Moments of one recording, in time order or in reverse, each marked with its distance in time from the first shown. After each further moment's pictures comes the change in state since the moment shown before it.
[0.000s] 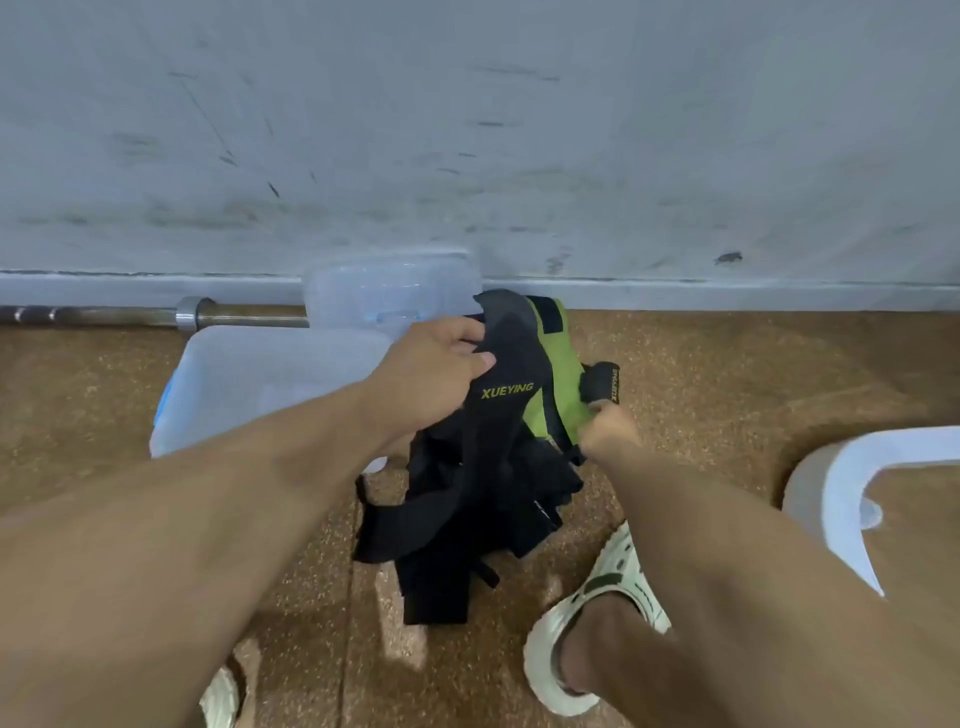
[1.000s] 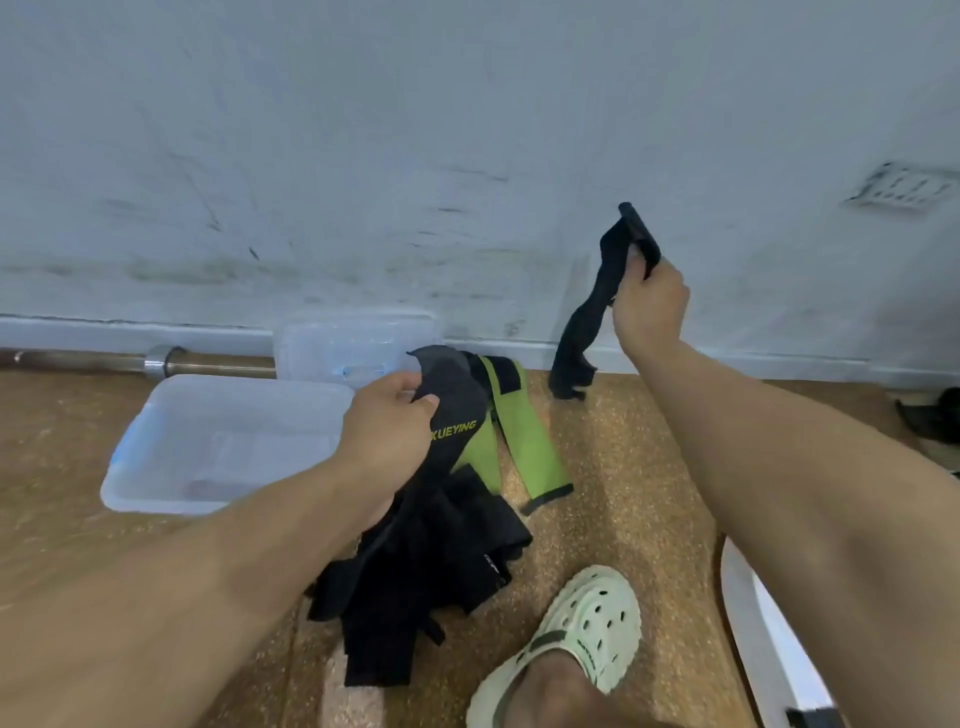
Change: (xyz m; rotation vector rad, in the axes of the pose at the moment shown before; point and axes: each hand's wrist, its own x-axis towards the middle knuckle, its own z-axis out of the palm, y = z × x) left_hand -0.020 0.018 0.033 -0.177 0.351 -0.052; right_hand -0.028 -0.122 -0.208 0.494 0.645 -0.441
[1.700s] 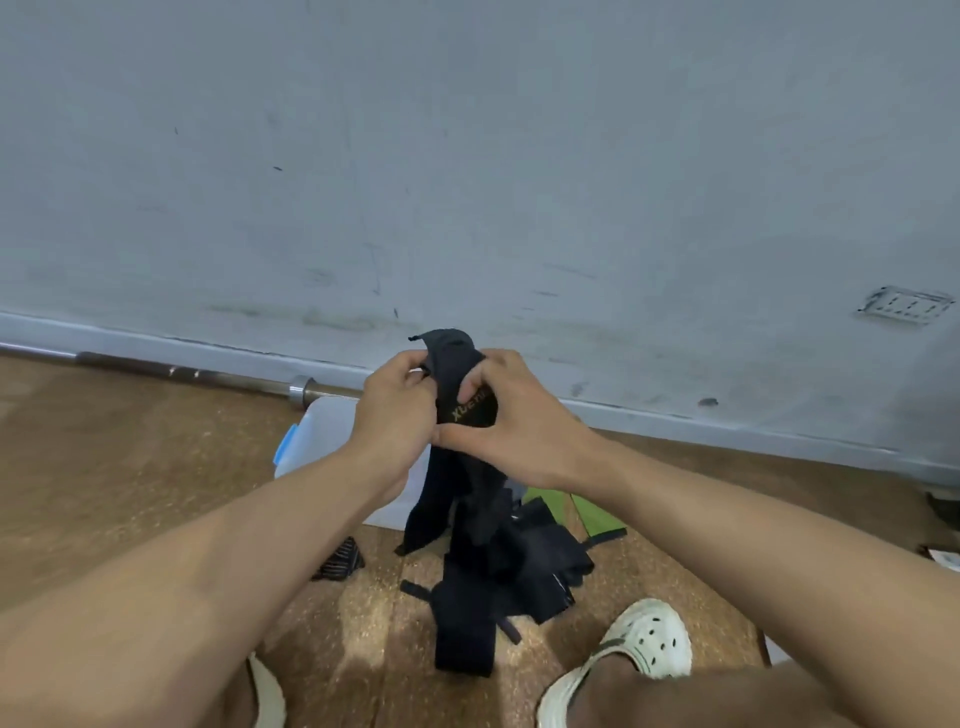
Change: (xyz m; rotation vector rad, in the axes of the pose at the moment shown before) left_hand -0.090 0.025 -0.152 -0.273 0.074 0.228; right_hand -0.281 -0.193 -0.014 -0.138 -0.863 -0.536
